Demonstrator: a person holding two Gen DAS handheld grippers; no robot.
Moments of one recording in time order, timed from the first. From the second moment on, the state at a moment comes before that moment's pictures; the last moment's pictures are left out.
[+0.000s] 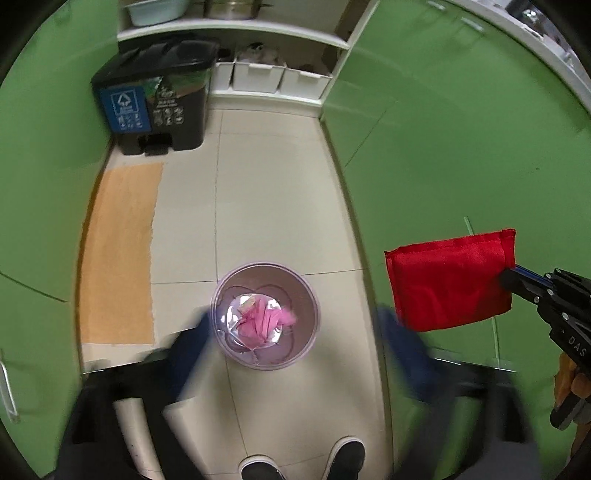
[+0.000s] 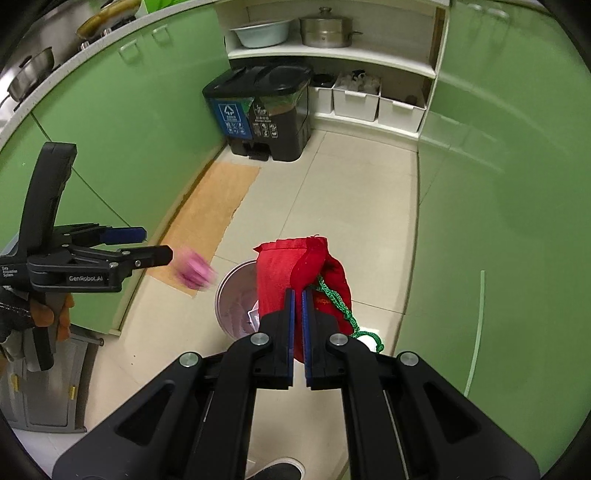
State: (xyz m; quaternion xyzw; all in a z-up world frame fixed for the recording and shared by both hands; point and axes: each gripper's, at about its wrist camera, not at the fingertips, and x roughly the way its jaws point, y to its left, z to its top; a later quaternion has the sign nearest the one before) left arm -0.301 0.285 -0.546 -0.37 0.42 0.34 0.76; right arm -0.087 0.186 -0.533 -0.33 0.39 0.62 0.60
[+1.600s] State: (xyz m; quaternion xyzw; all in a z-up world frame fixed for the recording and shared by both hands) left arm -0.298 0.198 -0.219 -0.34 0.42 0.29 0.79; right arm -0.054 0.067 -0.230 -0.22 0.45 0.56 0.67
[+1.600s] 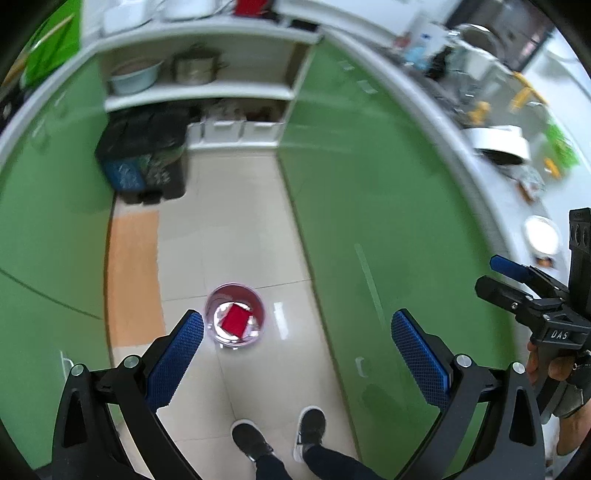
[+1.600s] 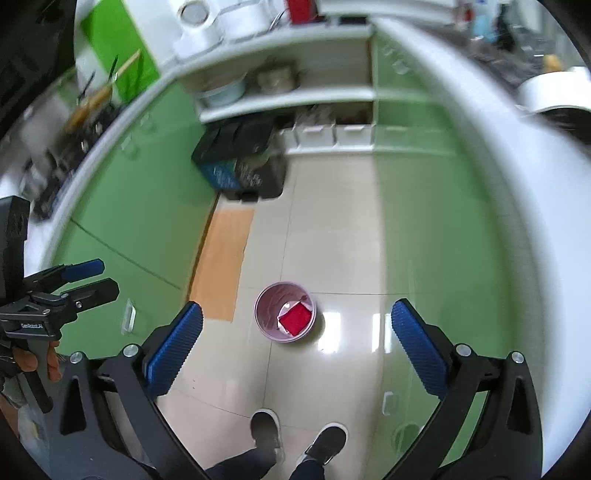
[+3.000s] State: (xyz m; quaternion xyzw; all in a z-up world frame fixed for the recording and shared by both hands) left arm 0.140 -0.010 -0.106 -0.12 0.49 0.00 0.87; right arm 0.174 -0.245 -0.144 -0.06 0.46 0.33 0.82
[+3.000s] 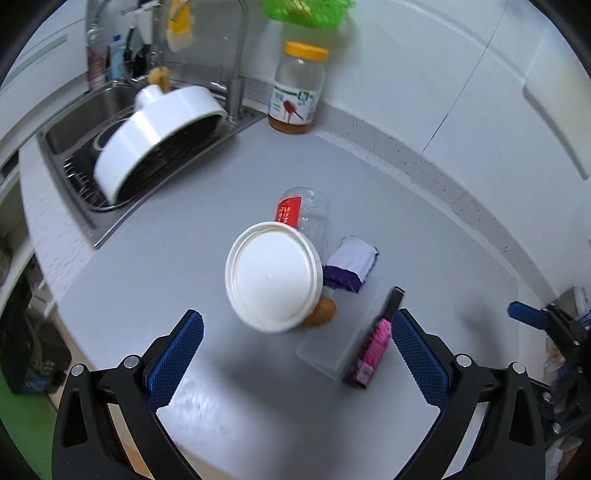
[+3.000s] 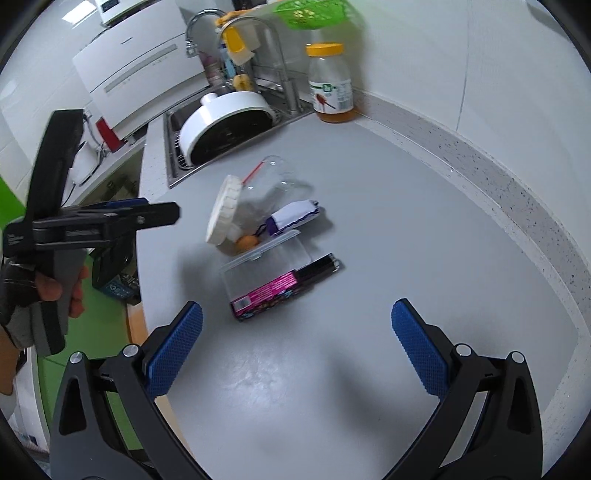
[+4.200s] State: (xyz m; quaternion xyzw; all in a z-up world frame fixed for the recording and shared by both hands) left arm 0.173 0.024 -0.148 -0.11 0.50 0.04 0.86; right arm 0.205 -0.208 -0.168 -0.06 0.49 0.35 0.80
